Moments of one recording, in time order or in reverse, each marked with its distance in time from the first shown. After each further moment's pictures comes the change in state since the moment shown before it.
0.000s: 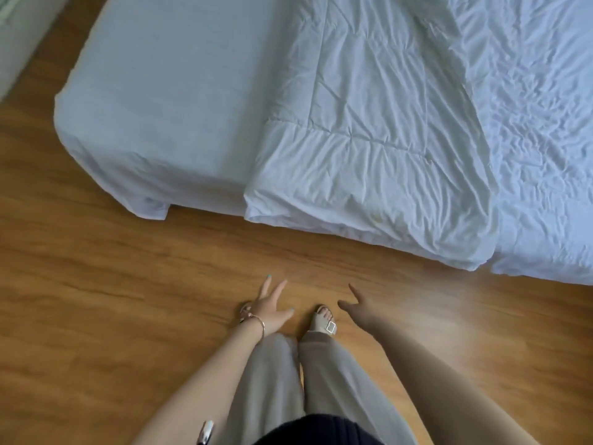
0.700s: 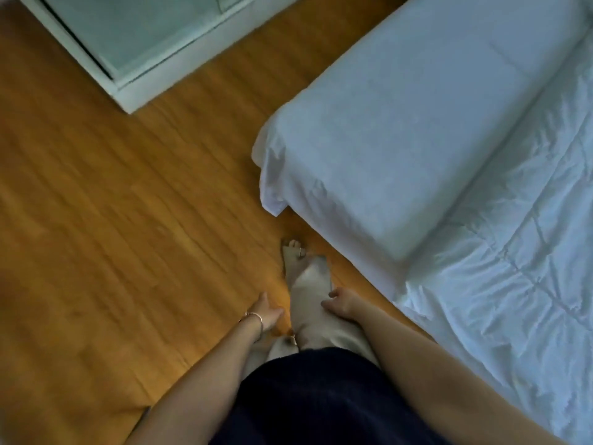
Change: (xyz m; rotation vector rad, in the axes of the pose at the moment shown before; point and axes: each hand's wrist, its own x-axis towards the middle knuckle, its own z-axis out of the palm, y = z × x) left_hand -0.054 -0.197 -0.186 -0.744 0.161 -0.489; right_hand 0.001 -0.311 0.211 -0.913 -0.335 -0.213
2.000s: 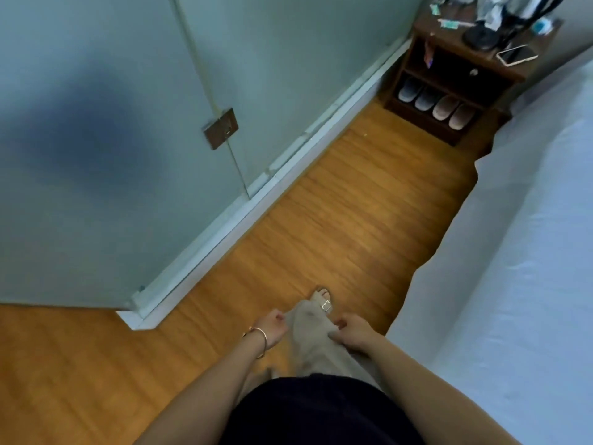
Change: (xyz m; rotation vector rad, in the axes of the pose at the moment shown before) left_hand 0.310 0.508 -0.689 0.154 0.022 0.183; right_hand 0.292 -0.606 -0.527 0.162 0.098 -0.122
